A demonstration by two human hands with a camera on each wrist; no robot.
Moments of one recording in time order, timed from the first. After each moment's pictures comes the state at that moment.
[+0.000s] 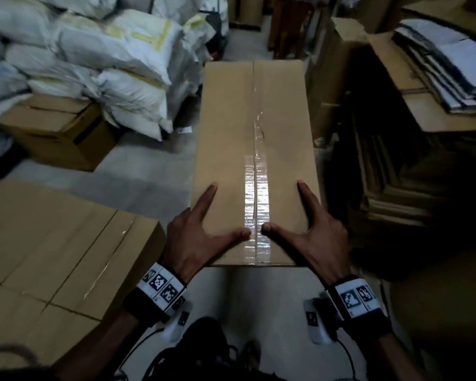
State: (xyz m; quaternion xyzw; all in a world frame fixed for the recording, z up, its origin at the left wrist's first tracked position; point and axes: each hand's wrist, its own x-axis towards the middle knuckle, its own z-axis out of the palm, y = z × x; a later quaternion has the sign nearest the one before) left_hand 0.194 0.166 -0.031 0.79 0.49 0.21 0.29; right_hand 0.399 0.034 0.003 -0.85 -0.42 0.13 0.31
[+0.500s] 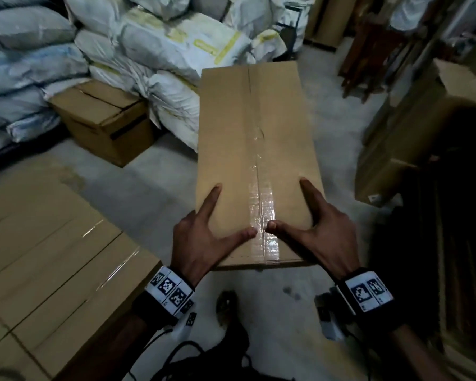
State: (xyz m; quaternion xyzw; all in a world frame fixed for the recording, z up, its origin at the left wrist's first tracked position) left_hand 0.318 0.460 -0.062 0.70 0.60 0.28 0.26; right_hand 0.549 0.406 -0.008 -0.78 -0.57 0.11 0.23
